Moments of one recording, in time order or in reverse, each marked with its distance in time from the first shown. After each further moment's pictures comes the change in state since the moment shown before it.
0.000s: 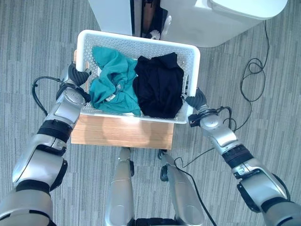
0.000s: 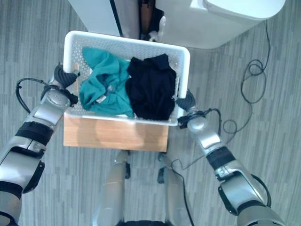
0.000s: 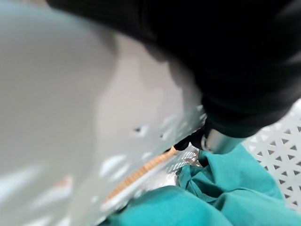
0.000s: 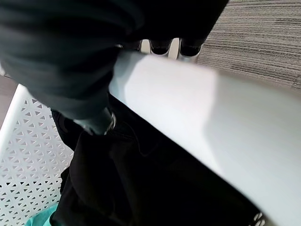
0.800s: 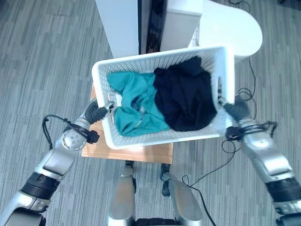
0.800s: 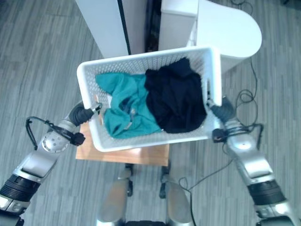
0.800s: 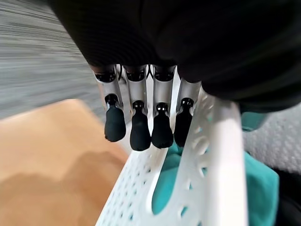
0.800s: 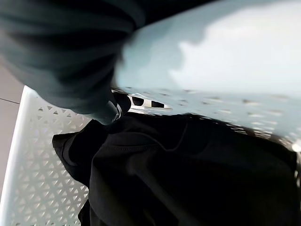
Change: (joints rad) left arm 0.628 0.096 0.158 -0.813 0.002 -0.124 -0.290; right arm 0.468 -0.310 -0.404 -0.536 0.159 -0.005 0.124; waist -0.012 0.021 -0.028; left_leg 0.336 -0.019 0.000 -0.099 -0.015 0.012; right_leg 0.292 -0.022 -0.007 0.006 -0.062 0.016
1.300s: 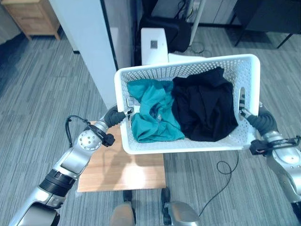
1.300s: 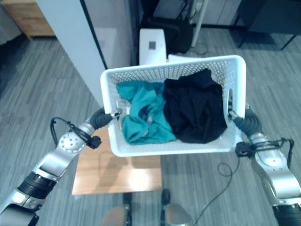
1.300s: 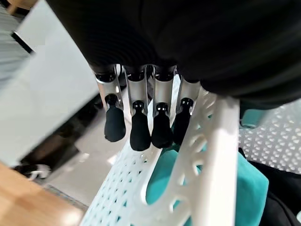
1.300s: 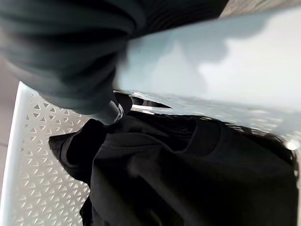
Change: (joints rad) left arm -0.070 -0.127 -0.125 0.092 -0.012 0.007 -0.078; right arm 0.318 -0.065 -0.166 -0.056 0.078 -0.006 0.108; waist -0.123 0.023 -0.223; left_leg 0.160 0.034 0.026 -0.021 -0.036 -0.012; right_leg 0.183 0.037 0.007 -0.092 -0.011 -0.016
